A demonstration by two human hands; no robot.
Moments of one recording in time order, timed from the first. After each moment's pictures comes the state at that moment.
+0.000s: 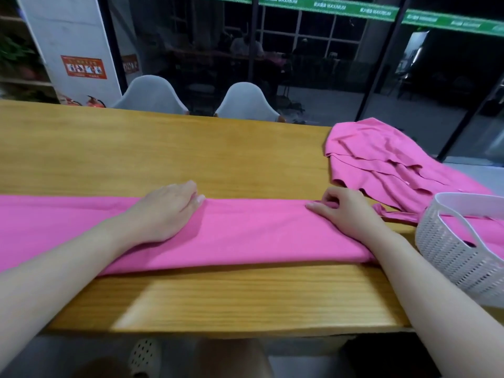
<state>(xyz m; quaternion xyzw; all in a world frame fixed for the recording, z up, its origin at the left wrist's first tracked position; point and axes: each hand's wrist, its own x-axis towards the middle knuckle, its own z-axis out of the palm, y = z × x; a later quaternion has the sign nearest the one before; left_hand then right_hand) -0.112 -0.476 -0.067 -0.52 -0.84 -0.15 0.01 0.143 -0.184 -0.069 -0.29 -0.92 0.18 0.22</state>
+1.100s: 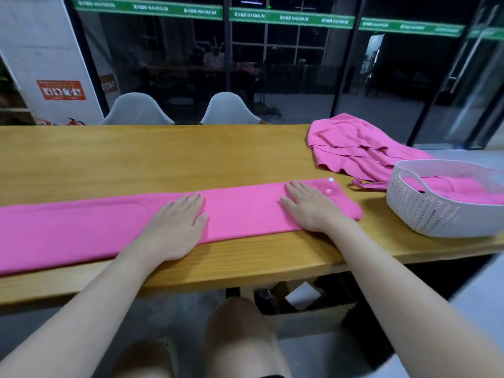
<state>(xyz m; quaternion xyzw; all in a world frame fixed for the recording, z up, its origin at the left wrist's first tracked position) -0.065 -0.527 -0.075 -0.49 -0.87 -0.05 -0.04 0.125 -0.288 -0.072 -0.33 -0.94 0.08 0.02</state>
